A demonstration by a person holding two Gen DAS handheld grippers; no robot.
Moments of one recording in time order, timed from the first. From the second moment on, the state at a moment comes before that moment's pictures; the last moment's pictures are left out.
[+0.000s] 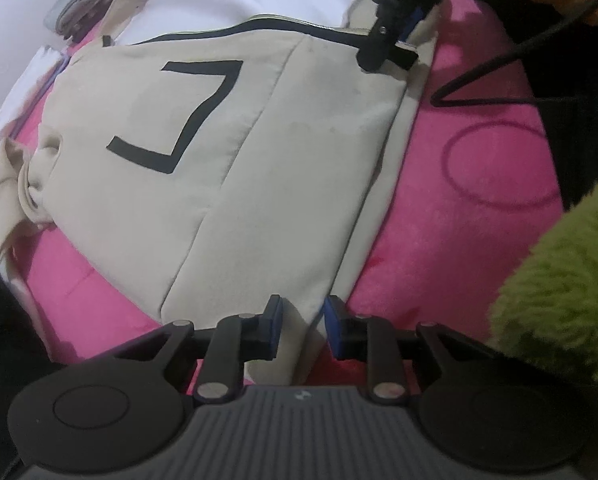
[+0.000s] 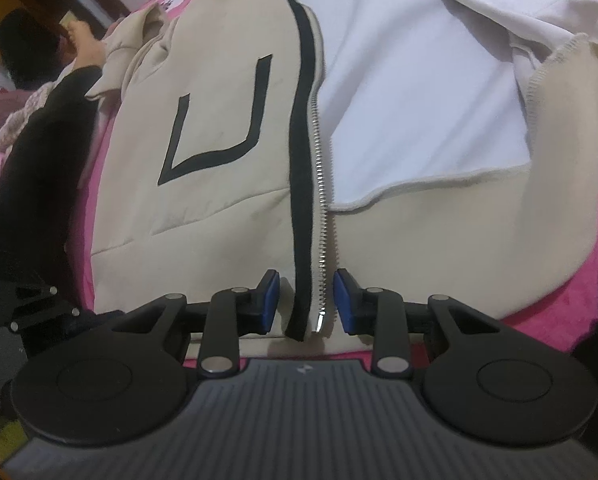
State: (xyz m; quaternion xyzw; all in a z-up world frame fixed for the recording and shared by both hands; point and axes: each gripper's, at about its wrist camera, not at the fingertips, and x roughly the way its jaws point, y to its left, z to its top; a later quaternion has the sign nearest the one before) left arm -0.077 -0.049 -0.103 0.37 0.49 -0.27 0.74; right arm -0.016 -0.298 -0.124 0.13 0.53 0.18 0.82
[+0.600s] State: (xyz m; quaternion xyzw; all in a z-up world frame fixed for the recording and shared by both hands) left arm -0.088 -0.039 -0.078 0.36 0.48 -0.31 0.74; right arm -0.021 -0.290 -0.102 0.07 0.52 0.21 0.83
